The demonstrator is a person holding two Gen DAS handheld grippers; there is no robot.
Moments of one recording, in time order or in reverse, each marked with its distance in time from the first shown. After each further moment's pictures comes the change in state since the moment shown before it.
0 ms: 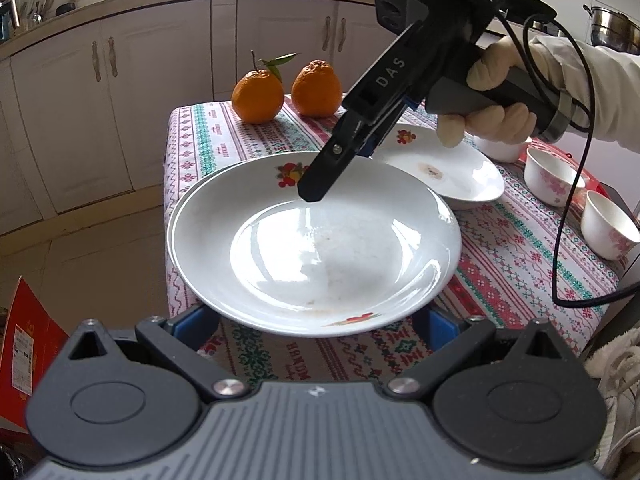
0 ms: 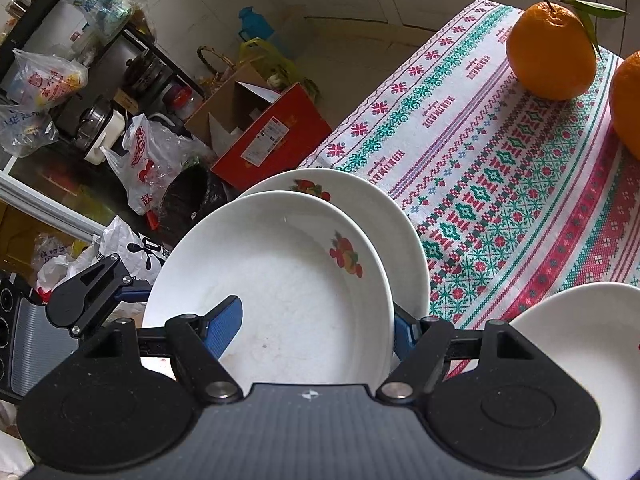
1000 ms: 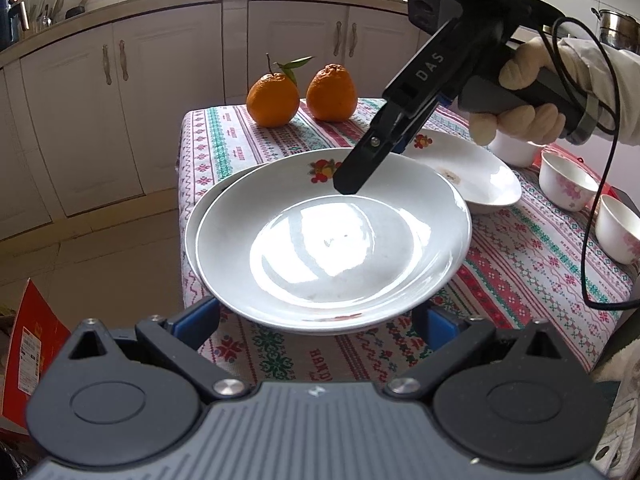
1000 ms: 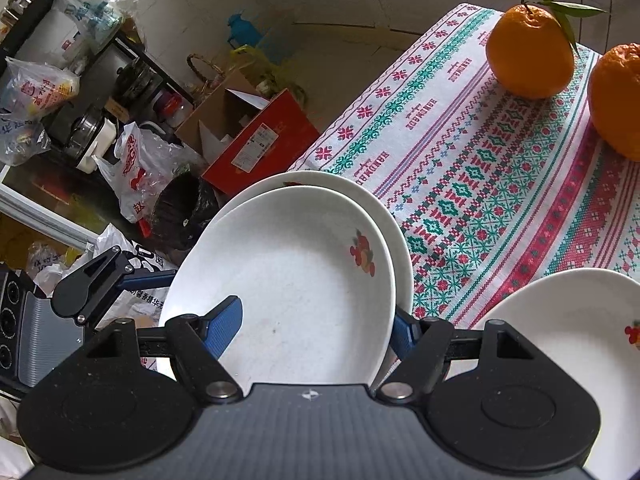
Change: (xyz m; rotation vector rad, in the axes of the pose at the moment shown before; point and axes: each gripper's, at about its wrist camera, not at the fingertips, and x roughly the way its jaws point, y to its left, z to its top) left arm 0.005 0.007 0.000 -0.002 -0.016 0.033; right arm -0.014 0.002 -0.007 0.021 -0.021 -0.031
